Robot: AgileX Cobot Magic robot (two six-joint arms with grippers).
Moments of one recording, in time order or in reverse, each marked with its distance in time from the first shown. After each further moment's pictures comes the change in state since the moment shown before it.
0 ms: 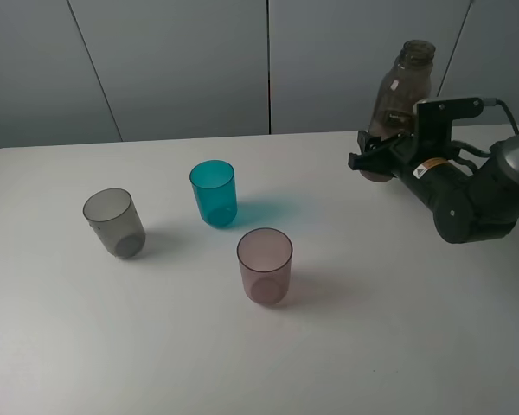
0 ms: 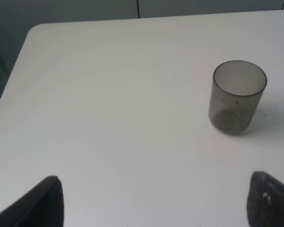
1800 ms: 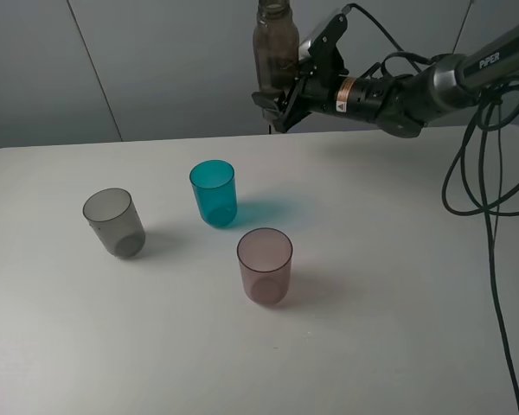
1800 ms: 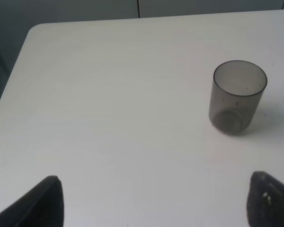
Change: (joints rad) left arm 0.000 0.000 0.000 0.000 0.000 0.000; right arm 0.022 0.193 -0.758 -1.018 0.334 0.317
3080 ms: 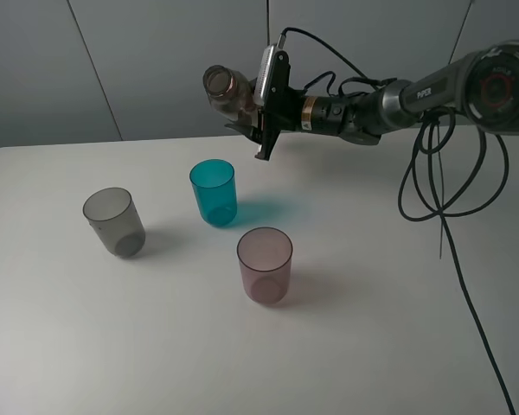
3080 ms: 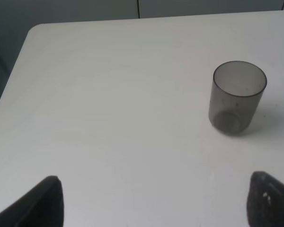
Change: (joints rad) left arm 0.000 0.000 0.000 0.000 0.000 -0.003; right arm 0.063 0.212 -0.259 -0.116 0.007 -0.368
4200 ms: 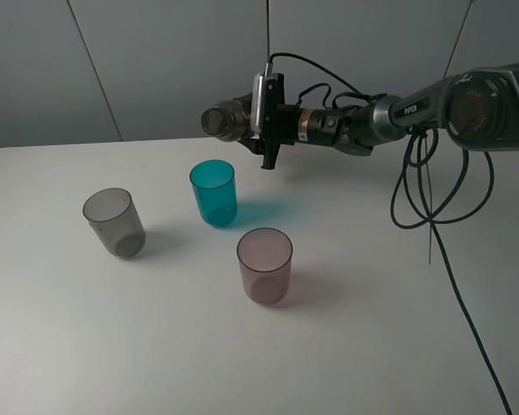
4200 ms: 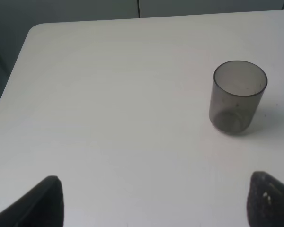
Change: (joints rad) left arm 0.000 0.000 0.000 0.000 0.000 0.000; right arm 0.000 0.077 -0.068 0.021 0.030 -0.304
